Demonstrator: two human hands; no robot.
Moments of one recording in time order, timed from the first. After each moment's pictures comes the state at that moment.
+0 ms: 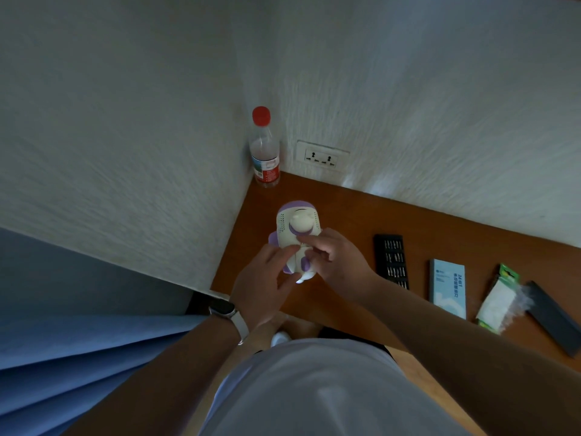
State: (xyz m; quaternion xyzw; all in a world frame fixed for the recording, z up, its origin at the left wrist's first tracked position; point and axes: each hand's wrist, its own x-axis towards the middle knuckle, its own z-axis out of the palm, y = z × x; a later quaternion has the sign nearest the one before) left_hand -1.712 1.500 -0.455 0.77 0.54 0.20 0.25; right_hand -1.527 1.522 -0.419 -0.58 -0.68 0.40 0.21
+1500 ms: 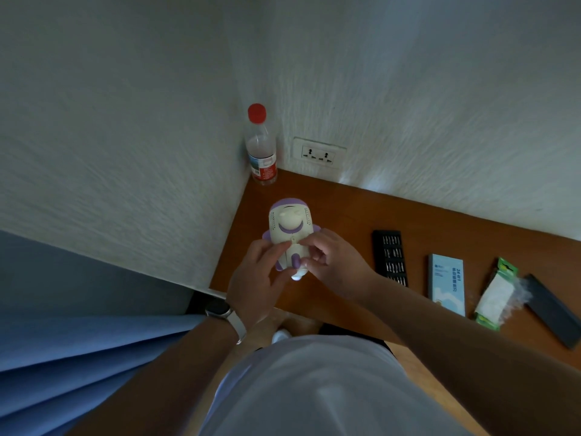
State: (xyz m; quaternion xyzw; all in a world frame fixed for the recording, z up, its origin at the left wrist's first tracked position) left_hand -1.716 1.497 -0.471 0.76 0.55 0.28 0.21; right_hand -1.523 1.517 -0.424 -0.57 -0.71 0.38 0.18
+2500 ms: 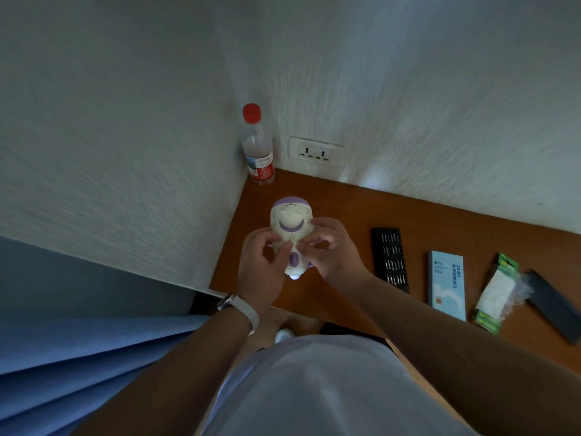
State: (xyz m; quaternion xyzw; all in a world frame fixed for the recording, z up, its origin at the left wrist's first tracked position) left_hand -1.690 1.511 -0.455 0.55 0.64 0.38 0.38; right_hand -1.533 1.523 -0.444 -0.62 -0.52 0.47 0.34
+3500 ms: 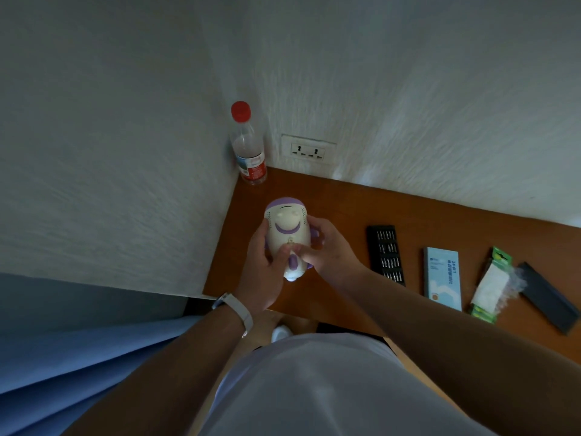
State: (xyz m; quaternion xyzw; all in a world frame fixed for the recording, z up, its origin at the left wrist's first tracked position) left_hand -1.685 1.521 -0.451 0.50 0.58 0.35 0.54; right_hand -1.534 1.529 -0.438 -0.64 -0.43 0.55 0.32
